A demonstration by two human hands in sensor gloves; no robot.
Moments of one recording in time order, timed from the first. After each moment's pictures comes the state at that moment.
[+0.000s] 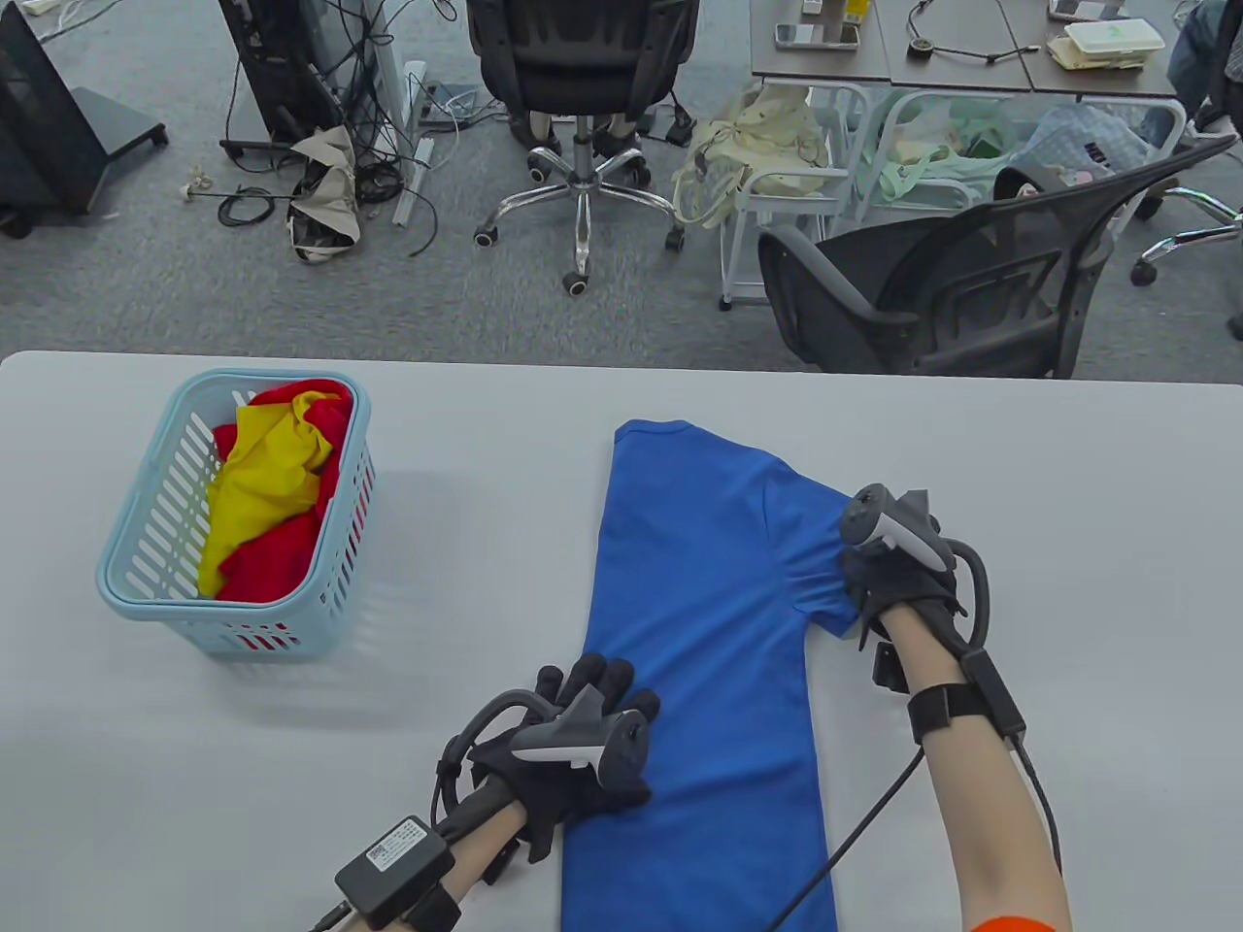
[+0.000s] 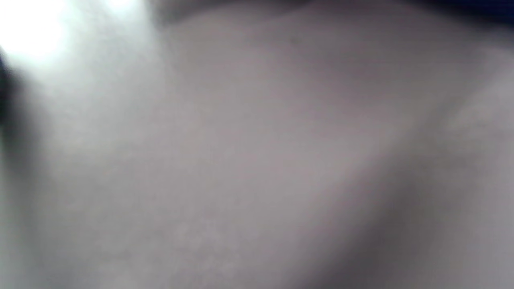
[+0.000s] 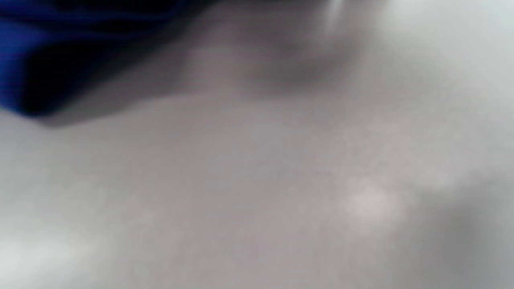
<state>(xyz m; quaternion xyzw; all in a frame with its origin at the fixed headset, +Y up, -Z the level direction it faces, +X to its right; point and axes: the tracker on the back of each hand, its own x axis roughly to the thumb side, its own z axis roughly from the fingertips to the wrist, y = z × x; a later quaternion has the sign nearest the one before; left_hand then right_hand) -0.079 -0.798 -0.267 -0.31 -0.29 -0.13 0.89 0.265 -0.776 -0.445 -0.14 0.29 0.94 0.06</state>
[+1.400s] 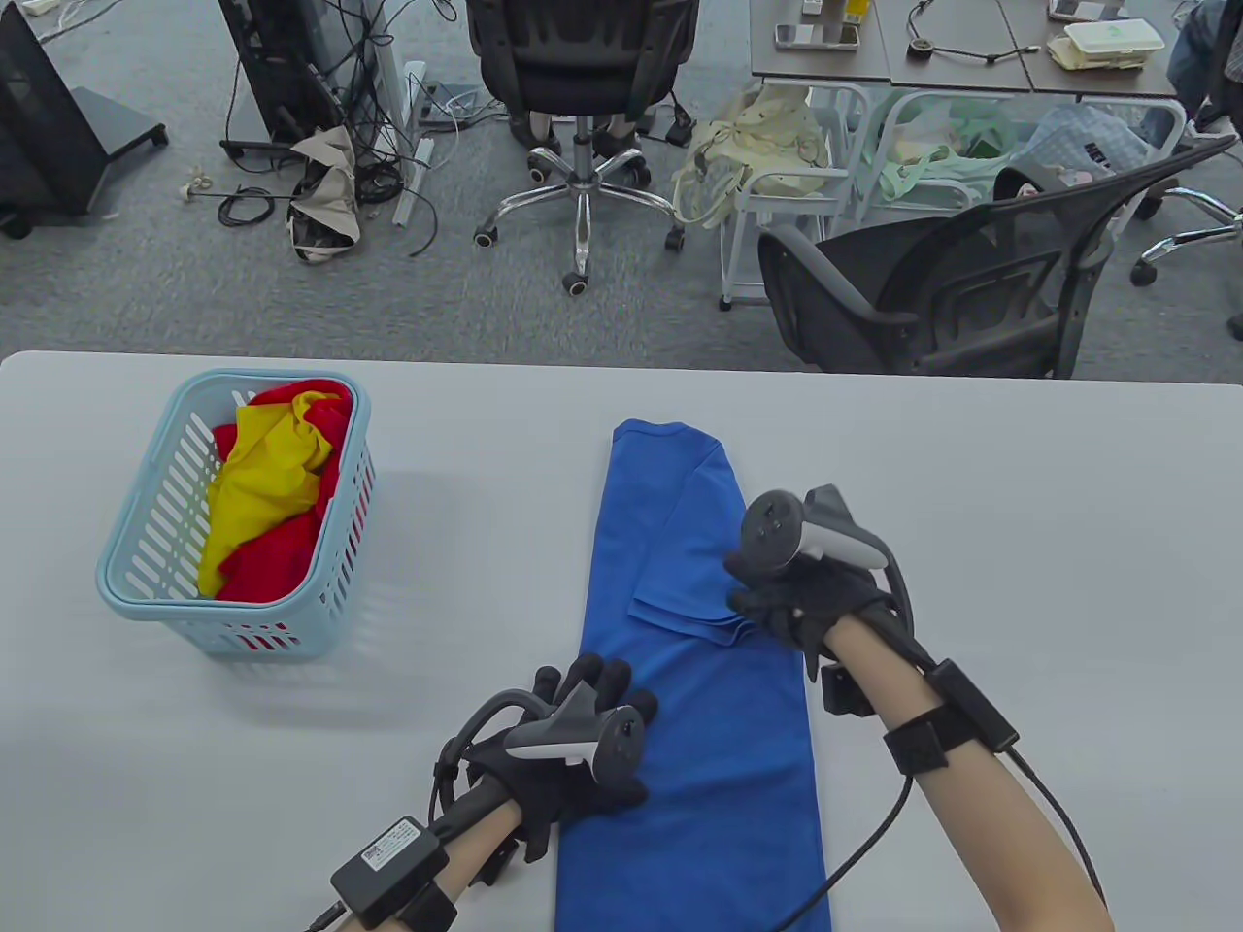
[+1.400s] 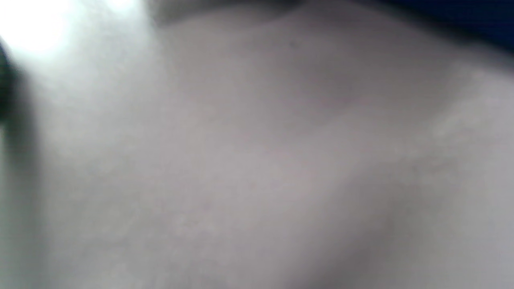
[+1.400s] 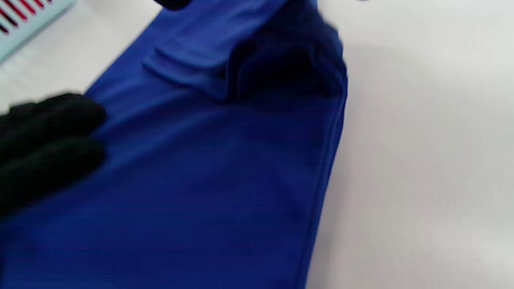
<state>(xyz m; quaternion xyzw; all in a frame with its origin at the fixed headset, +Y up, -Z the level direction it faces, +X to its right) -0.082 -0.799 -0.269 -0.31 -0.29 -0.12 0.90 0.135 -0.727 -0.378 0.16 0.36 0.92 0.03</state>
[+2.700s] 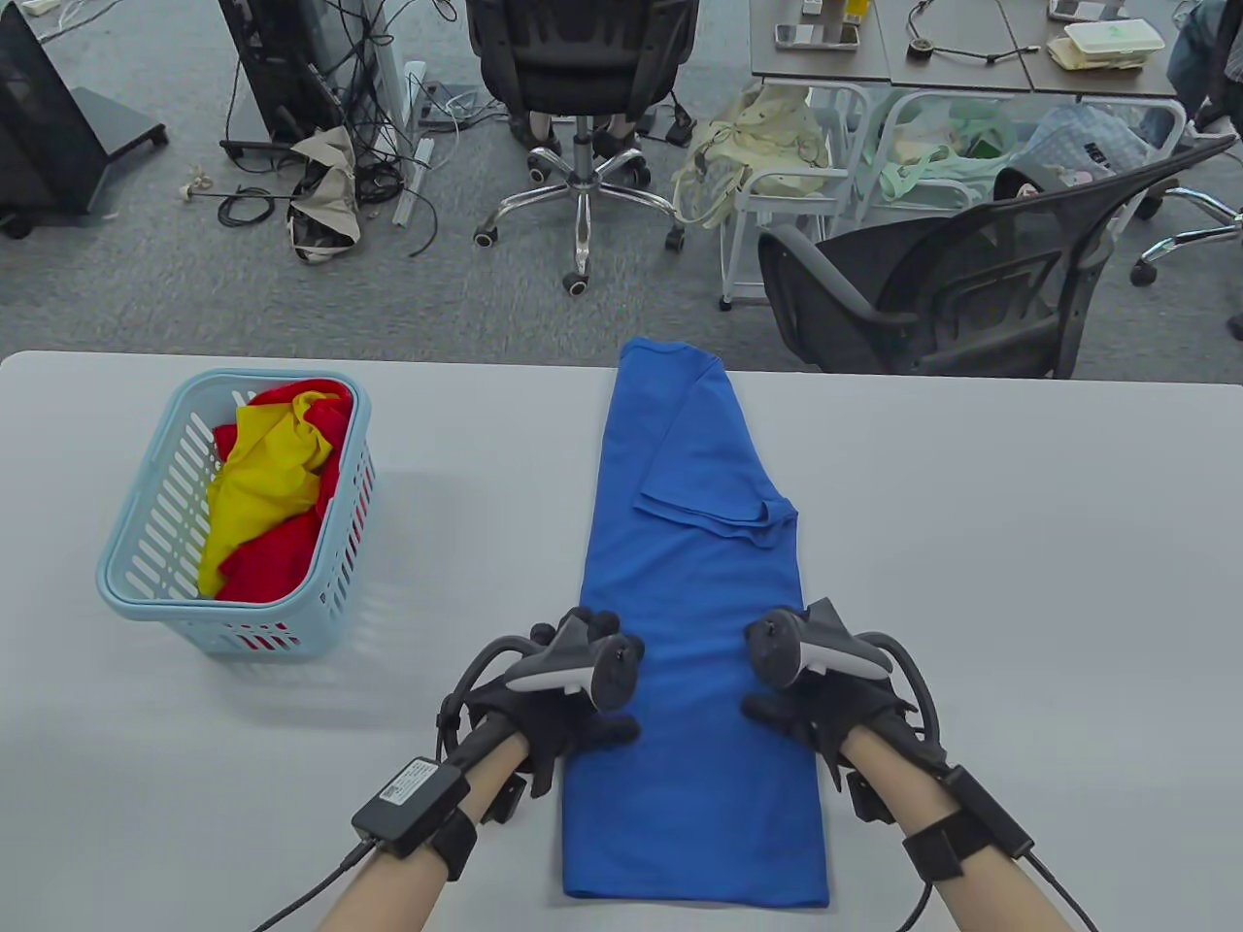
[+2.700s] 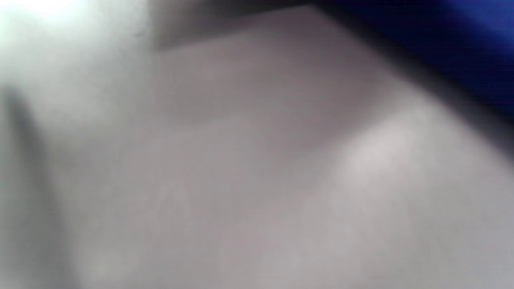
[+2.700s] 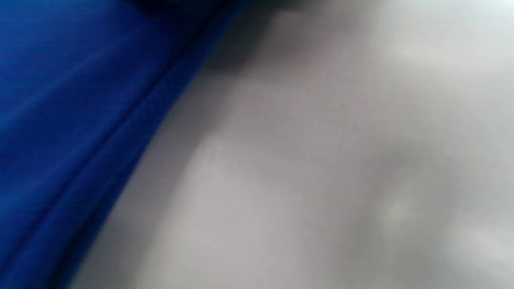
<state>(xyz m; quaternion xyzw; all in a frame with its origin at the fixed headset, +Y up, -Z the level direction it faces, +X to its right) -0.090 -0.794 -0.344 -0.35 -0.23 -0.05 0.91 0.165 -0.777 -0.341 0.11 0.35 0.93 0.00</state>
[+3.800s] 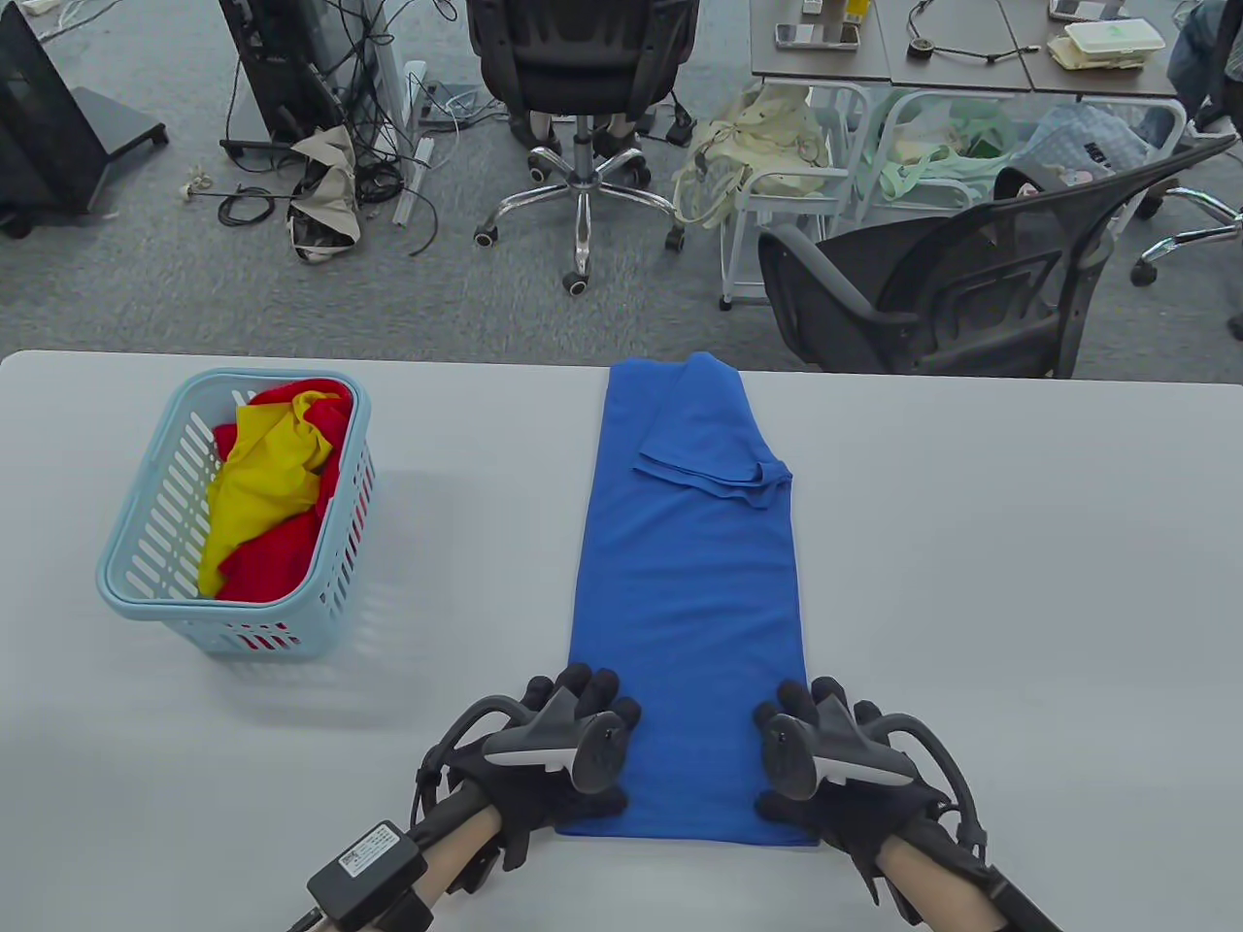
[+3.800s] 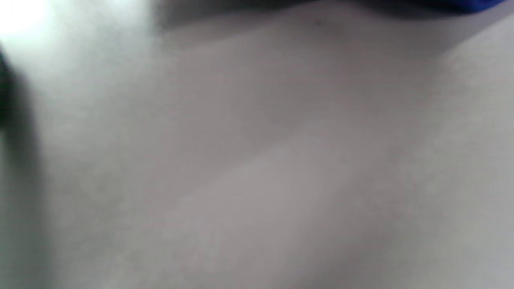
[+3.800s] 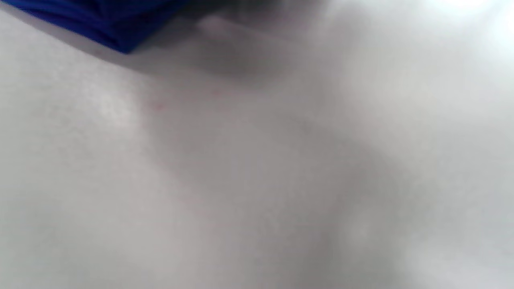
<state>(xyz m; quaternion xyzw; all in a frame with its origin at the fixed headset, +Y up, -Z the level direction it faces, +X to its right) -0.097 -0.800 -0.263 -0.31 -0.30 -0.10 0.90 0.177 -0.778 -0.238 0.16 0.31 0.94 -0.06</state>
